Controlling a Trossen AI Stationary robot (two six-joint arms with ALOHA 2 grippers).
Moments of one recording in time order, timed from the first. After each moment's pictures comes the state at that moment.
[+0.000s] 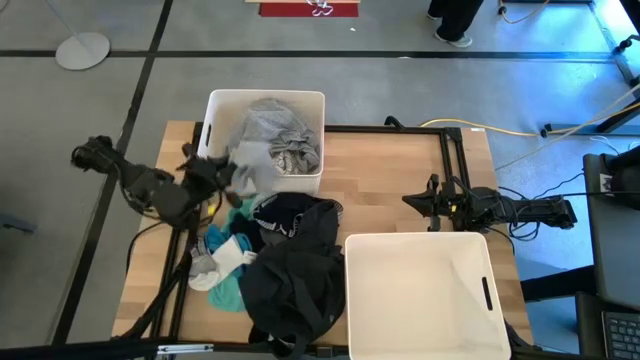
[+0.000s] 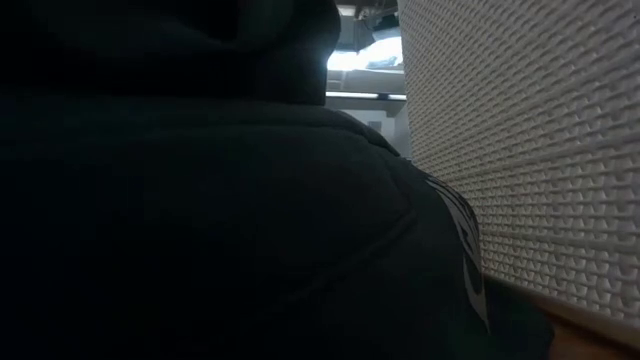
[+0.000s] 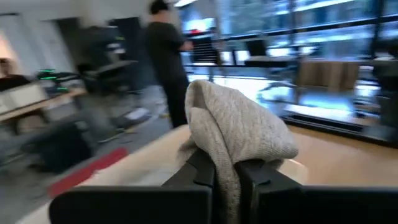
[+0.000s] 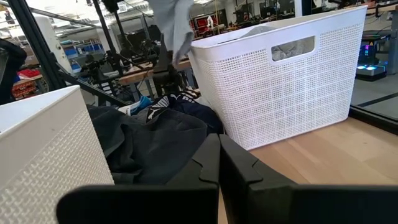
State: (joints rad) left arm -0.50 0.88 1.00 -0.37 -1.39 -0.07; right arm 0.07 0.00 0.04 -0.04 0.22 0.23
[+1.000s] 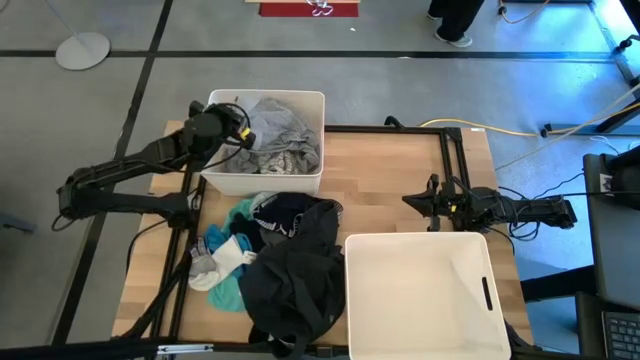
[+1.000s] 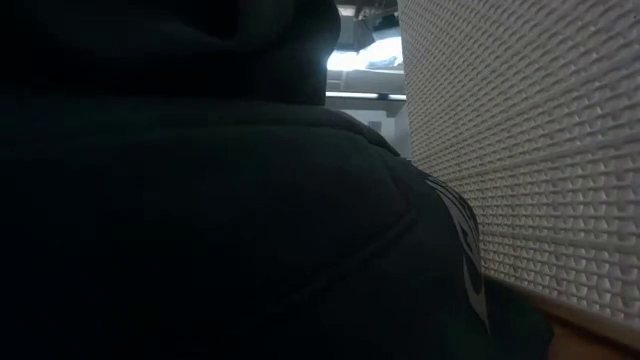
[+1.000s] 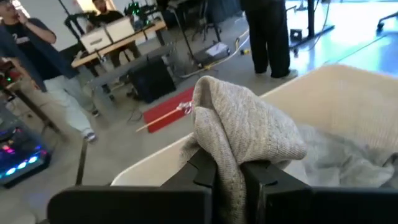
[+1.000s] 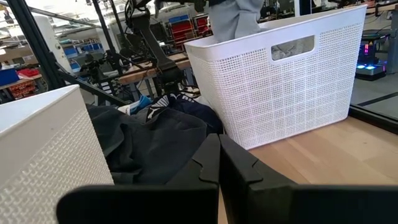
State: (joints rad) left arm 0.40 0.90 0.90 -0.36 -0.86 0.05; right arm 0.07 0.01 0.04 -0.04 0.22 0.23
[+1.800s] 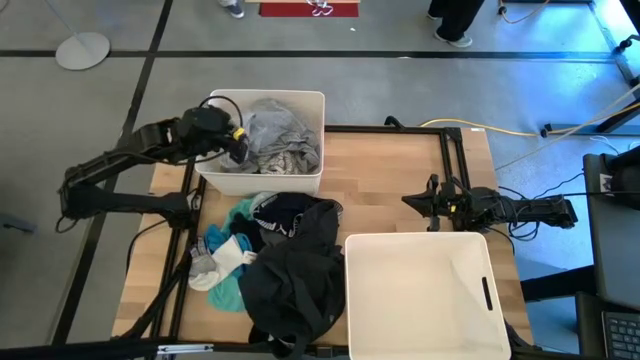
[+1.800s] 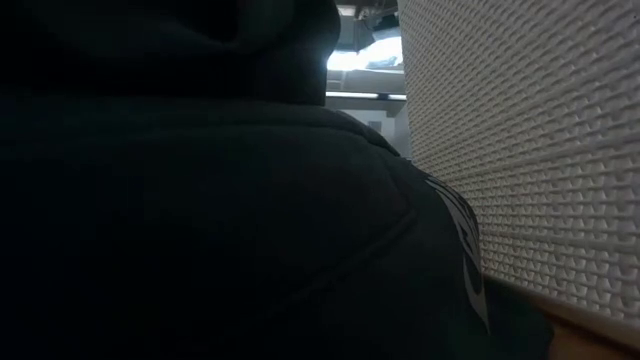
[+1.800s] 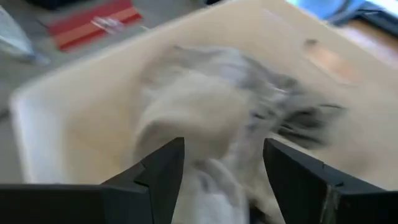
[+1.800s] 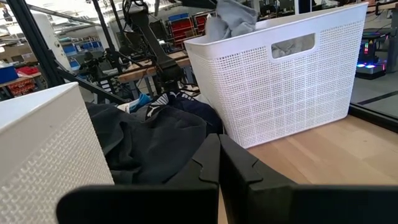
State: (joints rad) left arm 0.43 0.93 1.14 -0.93 -0.43 -0.35; right arm 0.07 0.02 0.04 -0.04 0.22 0.23
